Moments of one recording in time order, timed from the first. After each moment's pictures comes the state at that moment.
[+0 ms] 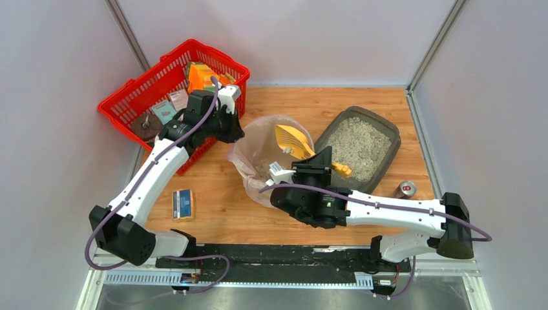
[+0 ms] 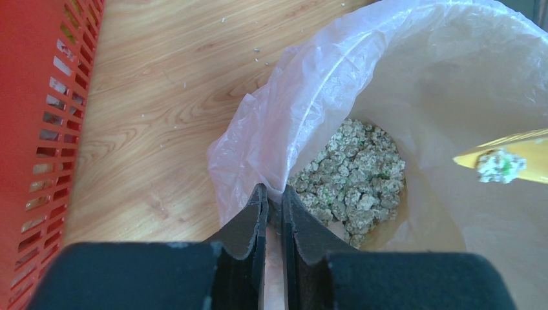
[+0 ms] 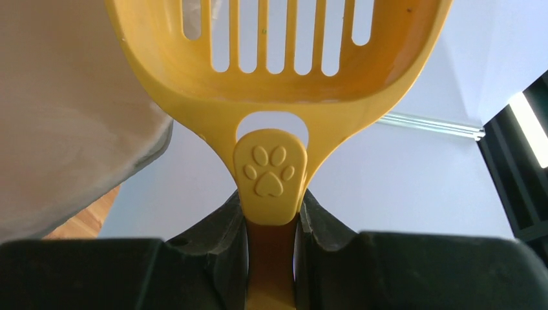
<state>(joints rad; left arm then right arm) -0.39 1.32 1.32 -0.66 0.26 -0.13 1.35 1.30 1.10 -0.64 1.44 -0.81</state>
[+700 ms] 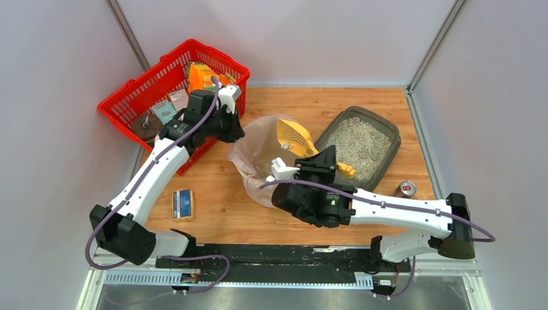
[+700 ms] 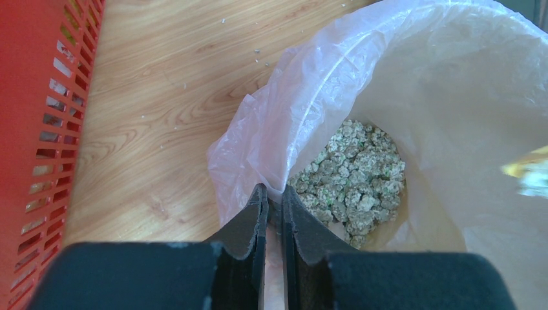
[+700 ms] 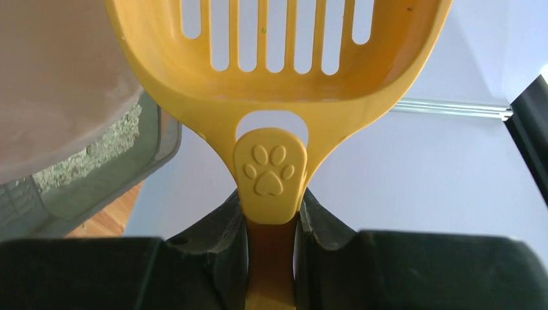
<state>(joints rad) -0.39 1.32 1.32 -0.65 0.26 -0.13 1.36 1.31 1.20 -0.79 1.44 -0.64</state>
